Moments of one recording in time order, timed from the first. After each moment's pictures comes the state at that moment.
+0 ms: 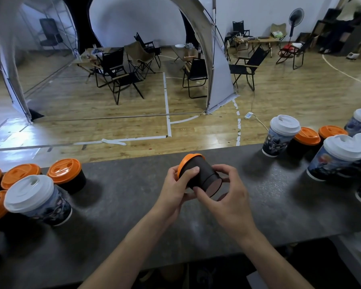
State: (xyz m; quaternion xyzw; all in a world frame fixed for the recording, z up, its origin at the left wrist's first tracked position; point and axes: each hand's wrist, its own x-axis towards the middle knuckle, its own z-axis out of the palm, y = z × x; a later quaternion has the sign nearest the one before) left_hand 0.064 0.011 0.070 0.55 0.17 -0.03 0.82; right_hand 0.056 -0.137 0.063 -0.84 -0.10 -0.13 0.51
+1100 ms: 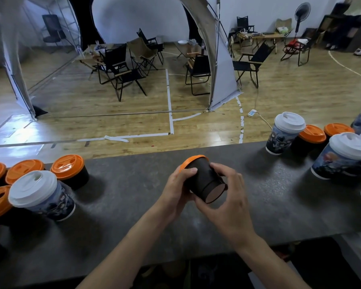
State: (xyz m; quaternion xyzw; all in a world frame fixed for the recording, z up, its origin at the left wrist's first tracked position) left_hand 0.064 0.019 0.058 0.53 0.09 -0.08 0.84; right_hand 0.048 -0.134 0.053 -0.83 -0.21 -0.20 0.48
